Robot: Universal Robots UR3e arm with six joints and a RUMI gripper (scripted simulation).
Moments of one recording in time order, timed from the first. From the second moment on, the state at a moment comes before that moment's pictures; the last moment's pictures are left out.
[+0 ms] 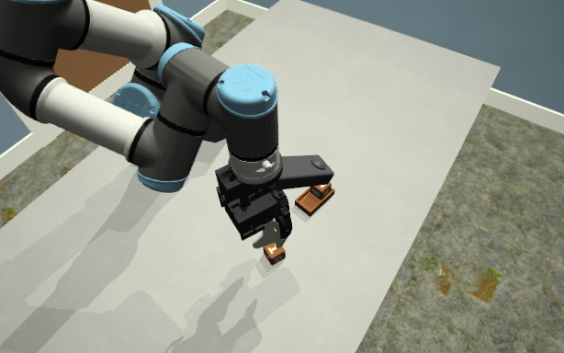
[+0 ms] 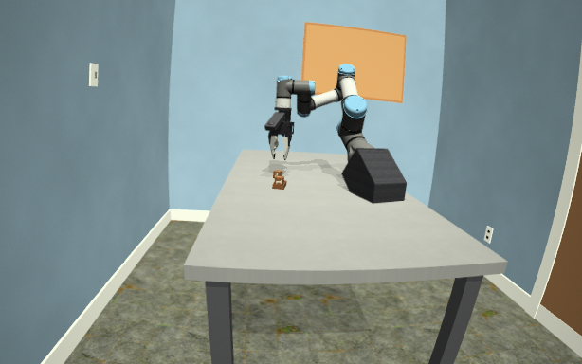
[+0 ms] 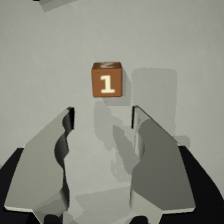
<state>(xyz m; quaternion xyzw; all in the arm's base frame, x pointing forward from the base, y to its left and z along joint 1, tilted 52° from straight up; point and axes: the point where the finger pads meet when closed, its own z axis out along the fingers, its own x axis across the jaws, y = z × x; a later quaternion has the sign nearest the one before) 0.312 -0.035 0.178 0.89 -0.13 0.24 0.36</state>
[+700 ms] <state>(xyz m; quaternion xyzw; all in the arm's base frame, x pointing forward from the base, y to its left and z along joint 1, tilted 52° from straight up) 0.321 -0.057 0.159 0.89 -0.13 0.24 0.36</state>
